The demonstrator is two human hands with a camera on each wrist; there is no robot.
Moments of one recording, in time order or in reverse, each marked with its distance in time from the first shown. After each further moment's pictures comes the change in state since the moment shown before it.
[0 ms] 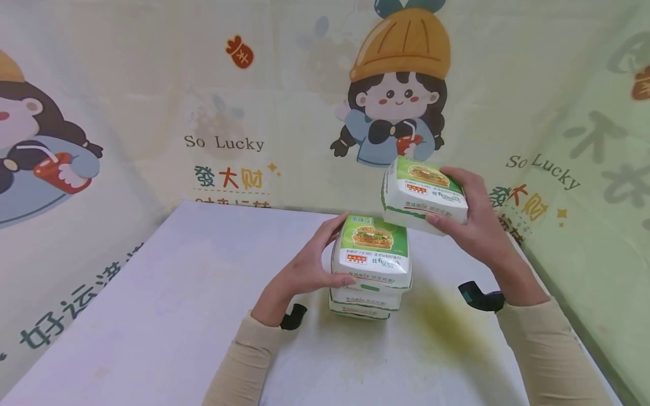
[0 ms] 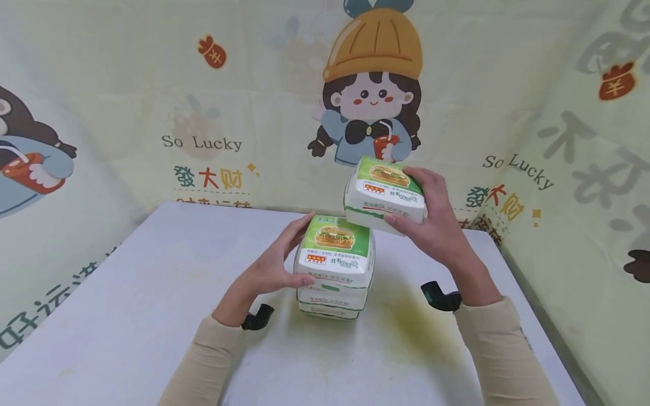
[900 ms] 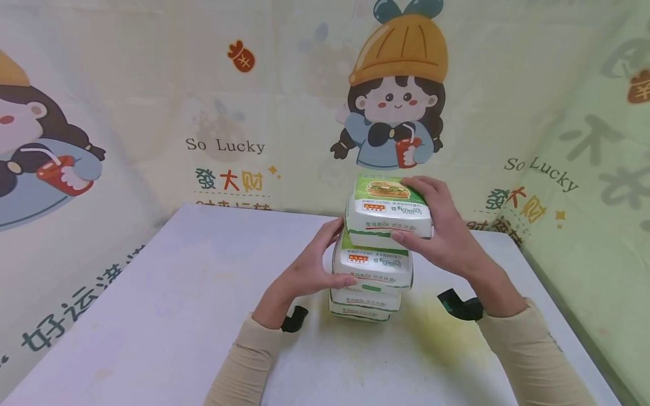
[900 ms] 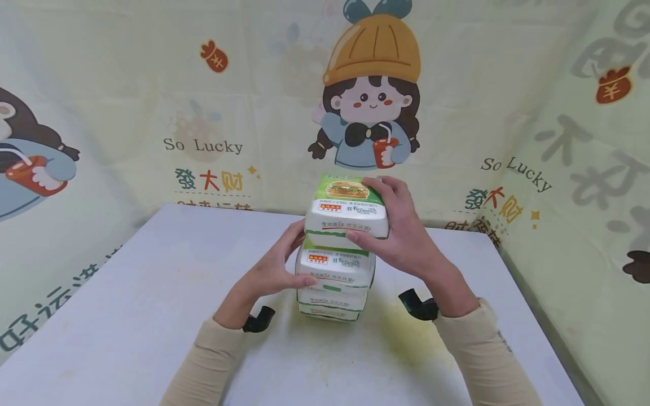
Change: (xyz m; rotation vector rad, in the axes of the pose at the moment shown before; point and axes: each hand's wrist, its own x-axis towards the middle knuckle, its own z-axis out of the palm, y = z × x) left_hand 0.001 0.003 0.002 -0.009 0.019 0.003; right_hand -0.003 -0.042 0.028 -0.048 -0.144 -0.082
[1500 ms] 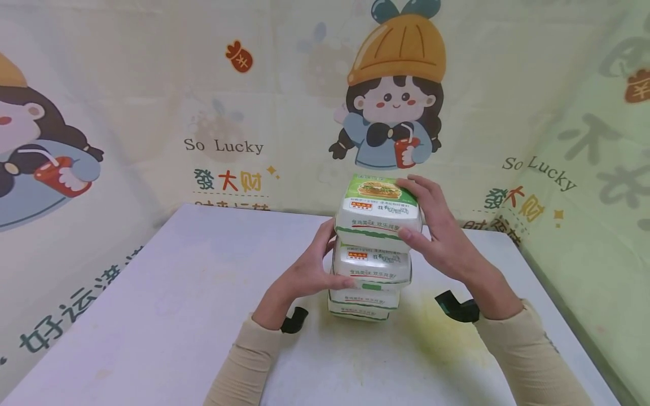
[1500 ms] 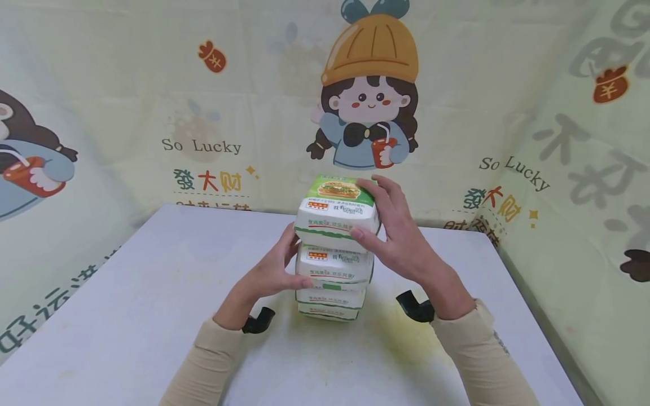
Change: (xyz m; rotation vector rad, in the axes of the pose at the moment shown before) left_hand -0.002 0.002 0.002 -0.108 -0.030 0.002; right_hand -0.005 -0.003 0.001 -0.016 -0.031 -0.041
